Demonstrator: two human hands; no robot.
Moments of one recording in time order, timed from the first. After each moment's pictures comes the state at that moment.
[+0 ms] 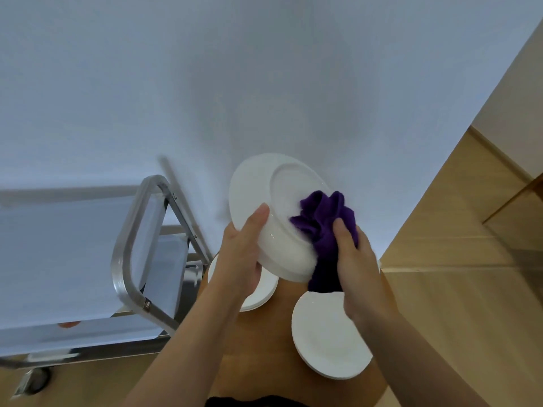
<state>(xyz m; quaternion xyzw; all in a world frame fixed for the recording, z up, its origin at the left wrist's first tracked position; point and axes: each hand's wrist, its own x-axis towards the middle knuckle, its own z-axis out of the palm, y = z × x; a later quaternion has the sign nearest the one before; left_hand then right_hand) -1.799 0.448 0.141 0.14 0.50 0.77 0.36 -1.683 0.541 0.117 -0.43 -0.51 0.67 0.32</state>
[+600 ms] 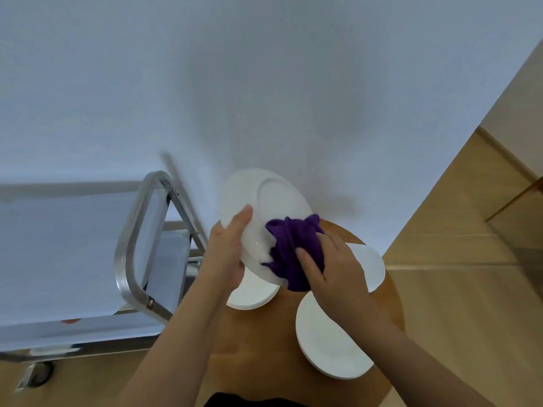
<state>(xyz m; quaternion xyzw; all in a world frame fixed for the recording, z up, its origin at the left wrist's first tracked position) -1.835 0.442 0.119 0.10 0.55 0.76 0.34 -1.695 0.529 0.092 -0.27 -0.86 0.32 0.29</state>
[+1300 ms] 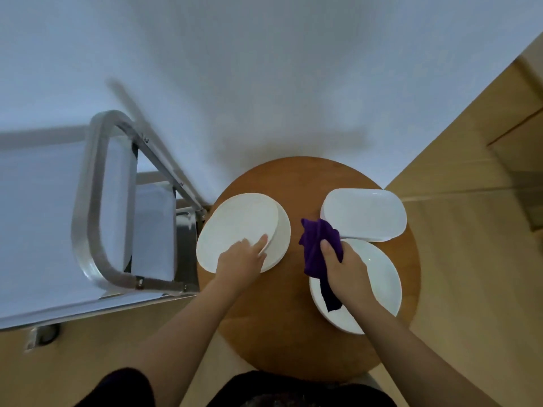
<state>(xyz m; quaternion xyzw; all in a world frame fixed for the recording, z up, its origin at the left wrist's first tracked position) -1.894 0.434 -0.103 0.48 0.86 -0.02 0.18 -1.724 0.537 -0.053 -0.55 -0.68 0.48 0.08</state>
